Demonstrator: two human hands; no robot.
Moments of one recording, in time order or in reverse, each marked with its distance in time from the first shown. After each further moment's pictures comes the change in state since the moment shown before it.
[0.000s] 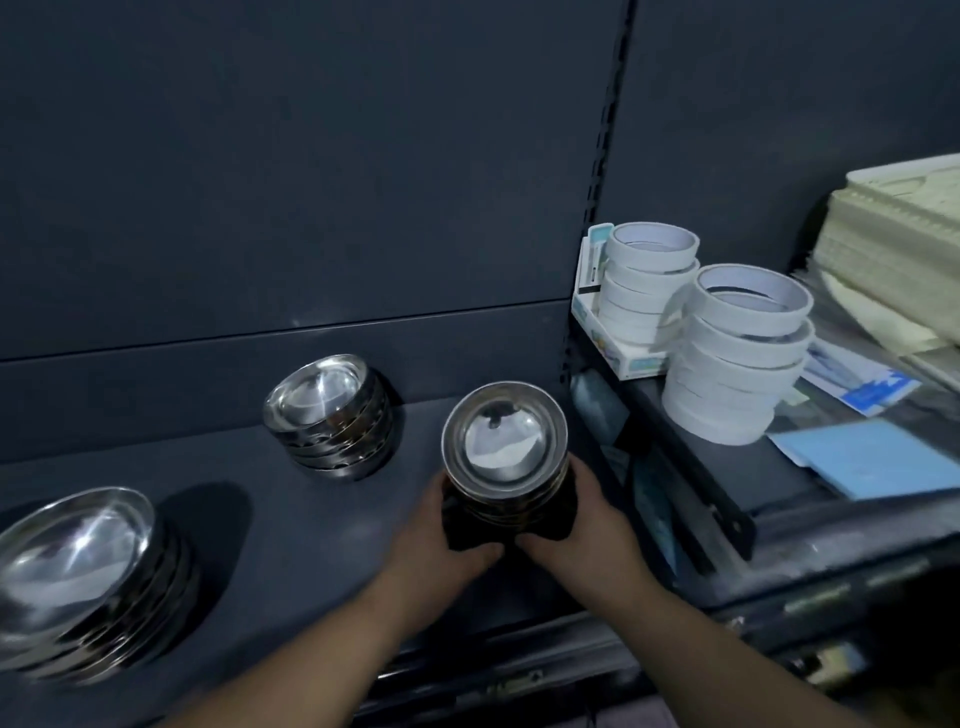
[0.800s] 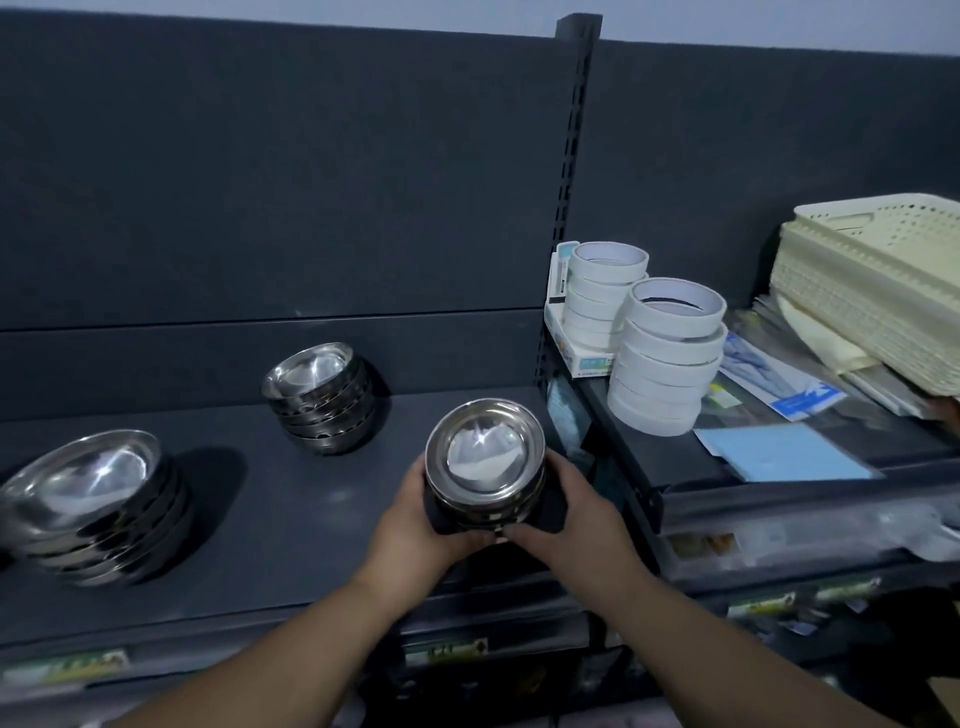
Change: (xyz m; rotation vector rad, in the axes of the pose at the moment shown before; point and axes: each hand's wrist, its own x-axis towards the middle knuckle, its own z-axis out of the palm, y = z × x) left_hand -0.044 0.037 0.034 -0.093 0.168 0.019; right_hand -0.033 0.012 -0.052 0.042 -0.060 -0.185
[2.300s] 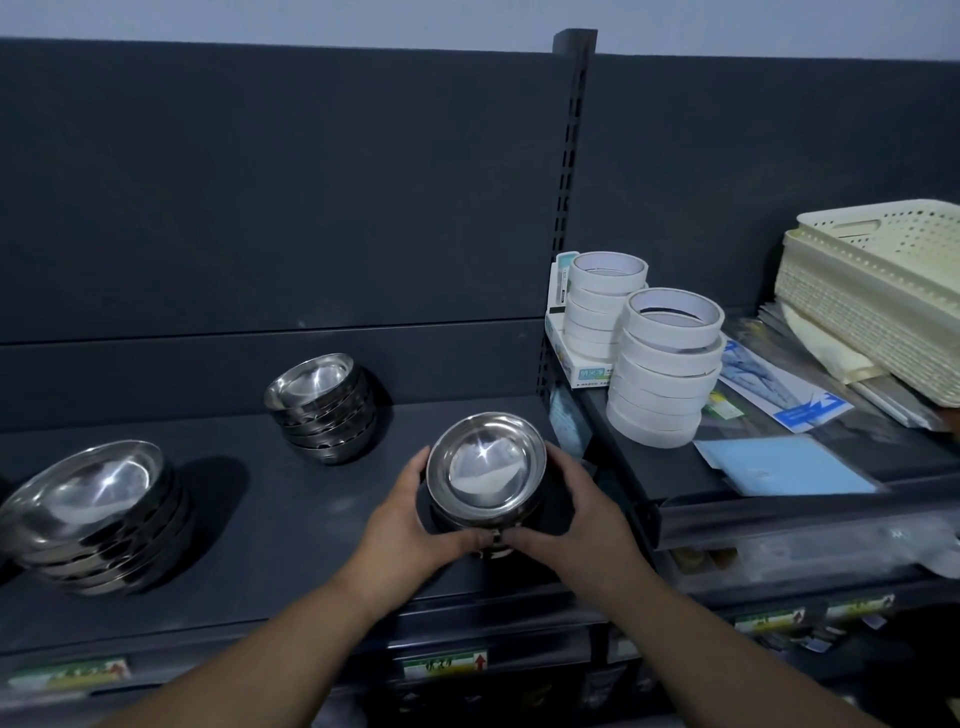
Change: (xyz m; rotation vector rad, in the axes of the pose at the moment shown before) left_hand 0.004 0.011 -0.012 0.028 -0.033 0.067; right_hand 0.006 0.001 -0.012 0.106 -0.037 -0.038
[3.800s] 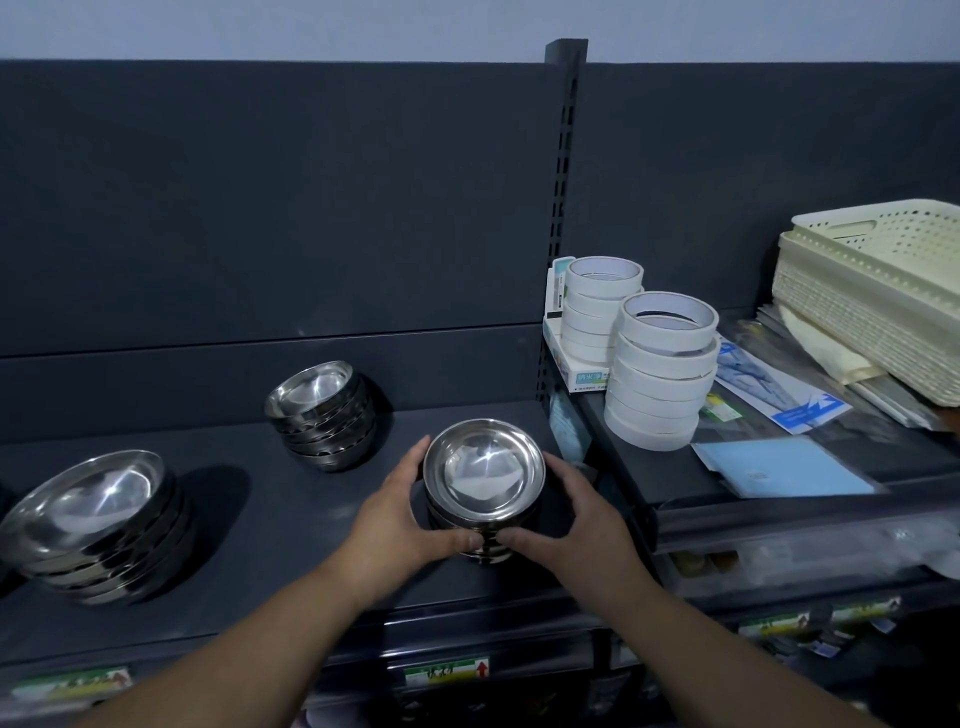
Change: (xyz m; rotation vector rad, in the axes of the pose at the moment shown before) left_hand 0.005 0.012 -0.013 0.121 -0.041 -0.033; right_hand -0.001 0.004 -0.001 0.019 0.027 0.004
